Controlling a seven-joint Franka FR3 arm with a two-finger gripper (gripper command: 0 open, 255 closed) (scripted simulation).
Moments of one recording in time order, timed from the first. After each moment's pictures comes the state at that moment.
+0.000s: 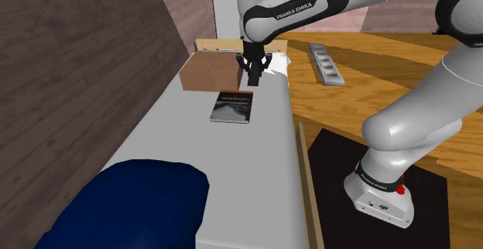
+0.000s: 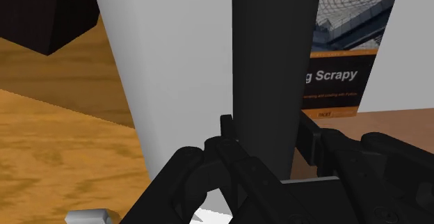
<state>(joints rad) -0.70 -0.19 0.71 -2.11 -0.10 2.04 1.08</state>
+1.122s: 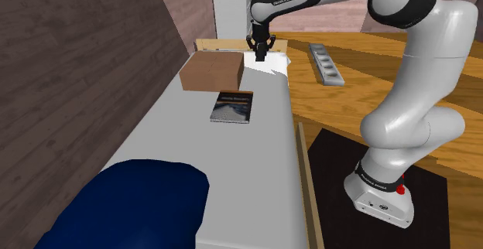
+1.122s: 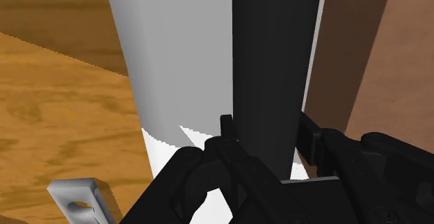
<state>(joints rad) -0.80 0.27 0.59 -1.65 -0.37 1.98 0.94</state>
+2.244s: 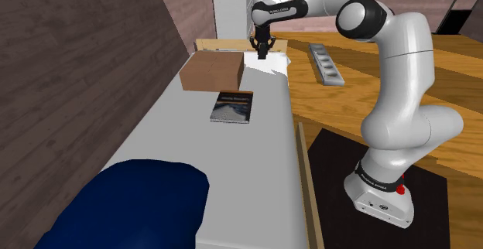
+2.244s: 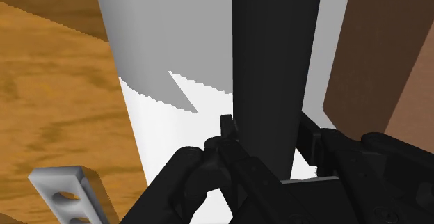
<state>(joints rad) -0.74 0.62 0.51 -1.25 -0.49 1.92 0.85</state>
